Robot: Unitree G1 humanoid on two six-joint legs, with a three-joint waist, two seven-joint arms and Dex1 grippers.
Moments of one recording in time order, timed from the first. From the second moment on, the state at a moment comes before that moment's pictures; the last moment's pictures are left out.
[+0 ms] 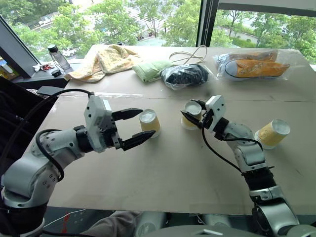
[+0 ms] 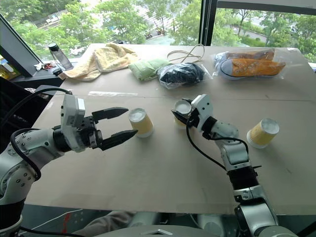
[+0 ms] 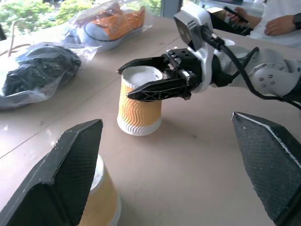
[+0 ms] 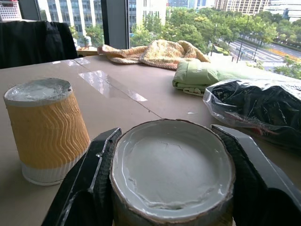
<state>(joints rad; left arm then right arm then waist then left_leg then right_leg) -0.08 0.85 0.27 -0.52 -0.81 0.59 -0.80 -0.46 -0.17 0.14 0.14 0.20 0.11 0.64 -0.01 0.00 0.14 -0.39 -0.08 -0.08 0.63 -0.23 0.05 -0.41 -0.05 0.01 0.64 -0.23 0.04</state>
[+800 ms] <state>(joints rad) -0.38 0.75 0.12 -0.49 -0.85 0.70 -0.79 -0.08 -0.36 -0.11 -0.45 0.30 0.26 0.54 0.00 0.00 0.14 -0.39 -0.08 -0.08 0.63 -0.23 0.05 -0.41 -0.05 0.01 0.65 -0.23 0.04</state>
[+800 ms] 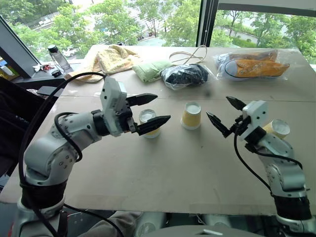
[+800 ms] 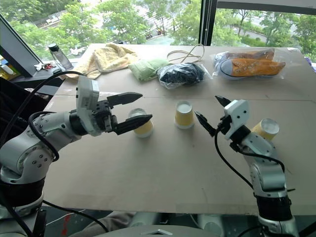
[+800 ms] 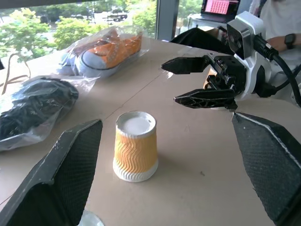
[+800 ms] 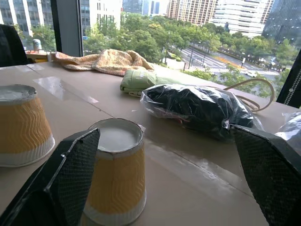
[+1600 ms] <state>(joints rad) -0.56 0.68 -0.07 -0.40 -0.77 0.76 -0.84 0.13 -0.27 -0.37 -0.33 0.19 0.16 0.22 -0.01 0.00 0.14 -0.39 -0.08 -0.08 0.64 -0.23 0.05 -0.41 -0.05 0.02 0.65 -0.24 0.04</state>
